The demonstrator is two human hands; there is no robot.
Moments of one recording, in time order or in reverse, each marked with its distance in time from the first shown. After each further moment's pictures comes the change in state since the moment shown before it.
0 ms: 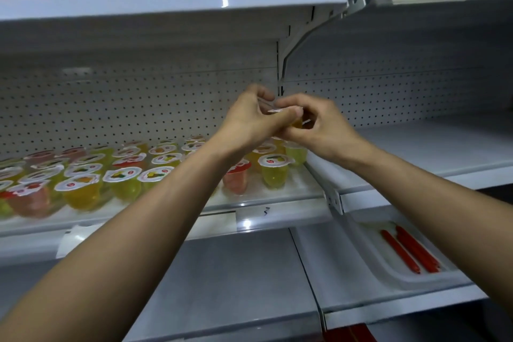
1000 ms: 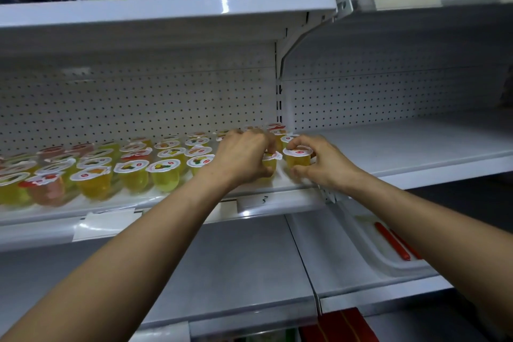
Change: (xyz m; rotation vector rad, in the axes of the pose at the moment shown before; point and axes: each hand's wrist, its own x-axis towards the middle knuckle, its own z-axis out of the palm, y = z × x) left_hand -0.033 -0.025 0.005 1.046 -0.205 0.234; right_hand -0.046 0.038 0.006 -0.290 -0.110 0.276
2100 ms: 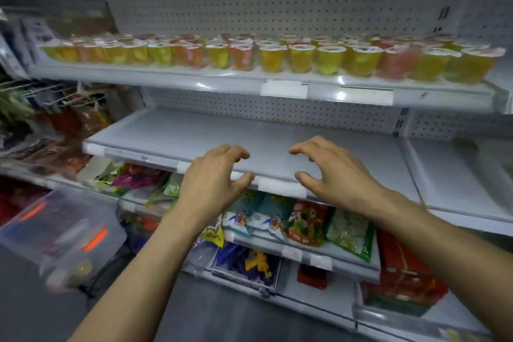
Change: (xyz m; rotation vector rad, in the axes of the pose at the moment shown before) left_hand -0.383 -0.079 0.006 -0.155 0.010 -0.595; right_hand -0.181 -0.148 0.187 -0.259 -0.343 -0.473
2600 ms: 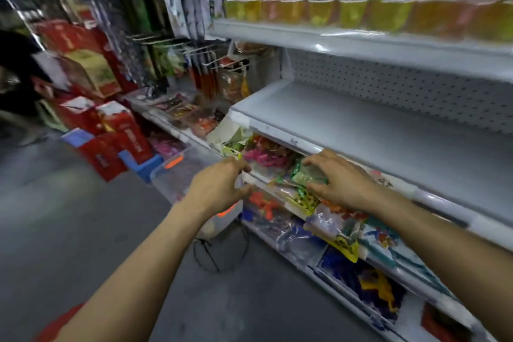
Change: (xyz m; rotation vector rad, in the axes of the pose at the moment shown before) left_hand -0.076 -0.378 -0.066 0.134 -0.293 -0.410; right_hand 0.225 -0.251 0.231 0.106 -0.374 -0.227
